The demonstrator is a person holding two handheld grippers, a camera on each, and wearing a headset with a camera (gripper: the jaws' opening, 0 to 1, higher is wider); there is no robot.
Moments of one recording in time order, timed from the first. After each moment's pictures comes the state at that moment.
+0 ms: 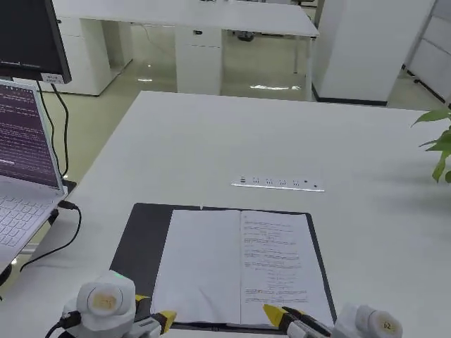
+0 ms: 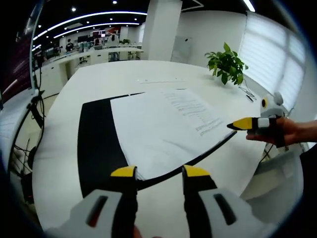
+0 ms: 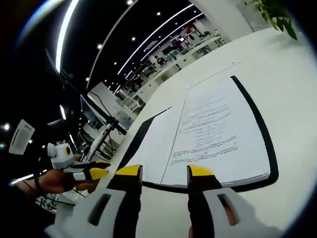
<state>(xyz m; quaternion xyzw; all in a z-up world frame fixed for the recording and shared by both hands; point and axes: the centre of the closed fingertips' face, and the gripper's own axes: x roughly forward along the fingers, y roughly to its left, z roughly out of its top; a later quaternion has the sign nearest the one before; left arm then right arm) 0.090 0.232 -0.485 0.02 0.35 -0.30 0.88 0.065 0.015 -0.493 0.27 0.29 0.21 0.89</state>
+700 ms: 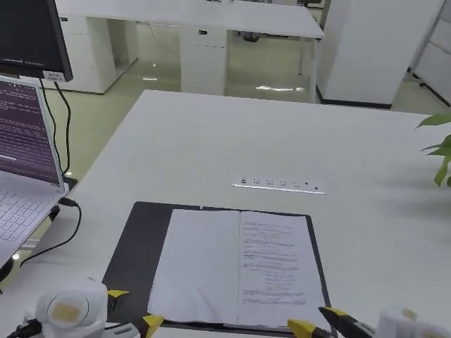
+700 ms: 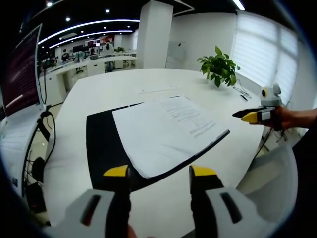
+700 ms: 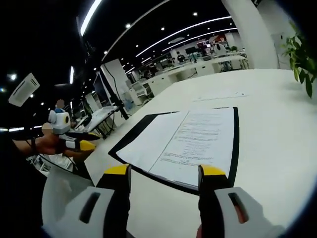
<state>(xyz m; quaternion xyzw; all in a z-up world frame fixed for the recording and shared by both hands) 0.075 0.245 -0.447 0.04 0.32 -0.32 0.89 0.039 -0.023 -0.452 0.13 0.27 0.26 0.92</state>
